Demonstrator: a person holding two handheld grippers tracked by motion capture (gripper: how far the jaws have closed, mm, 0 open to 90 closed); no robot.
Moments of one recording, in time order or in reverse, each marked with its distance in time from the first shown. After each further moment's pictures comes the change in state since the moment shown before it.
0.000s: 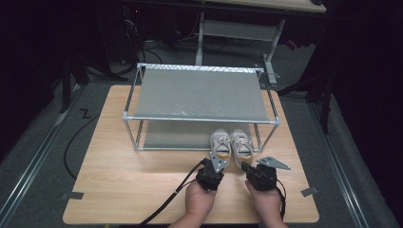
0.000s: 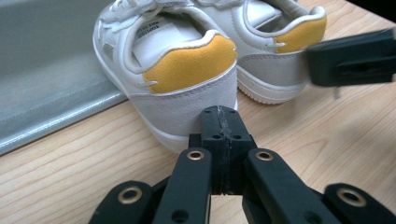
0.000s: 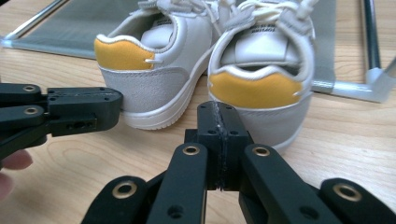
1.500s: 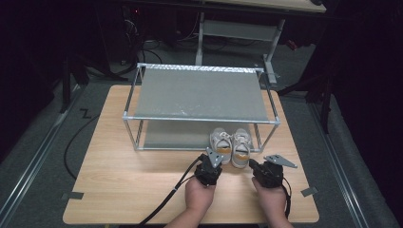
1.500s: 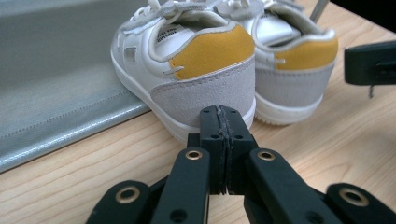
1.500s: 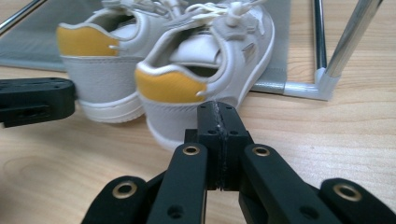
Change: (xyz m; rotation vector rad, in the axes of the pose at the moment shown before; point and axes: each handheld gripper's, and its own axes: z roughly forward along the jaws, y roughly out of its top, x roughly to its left) left arm 0.011 0.009 0.008 -0.035 0.020 -0.057; right arm -0.021 0.003 0.004 -0.008 -0.078 0.056
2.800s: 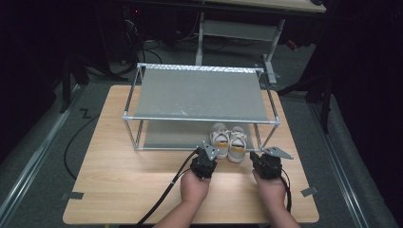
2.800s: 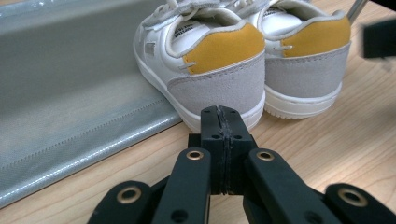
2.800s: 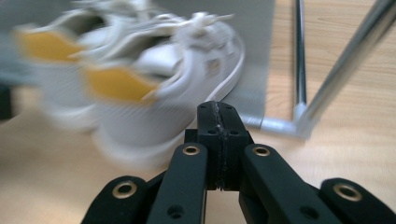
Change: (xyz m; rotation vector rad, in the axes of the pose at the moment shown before) left arm 0.019 0.008 0.005 0.018 0.039 0.042; right arm 0.000 0.013 0.007 -0.010 -0.038 -0.094
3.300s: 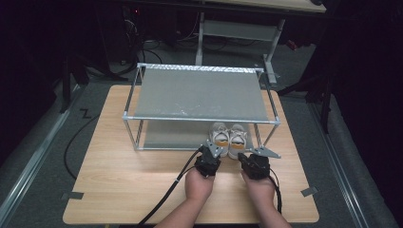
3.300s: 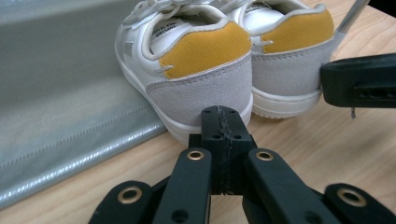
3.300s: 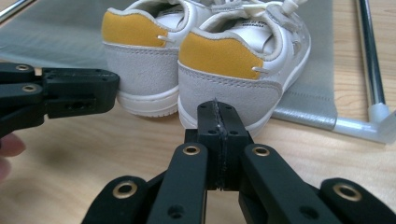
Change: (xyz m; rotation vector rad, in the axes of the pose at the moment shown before) left arm -0.005 0.007 0.020 0.013 -0.009 -0.004; right arm 0.024 0.005 0.024 0.022 0.051 0.011
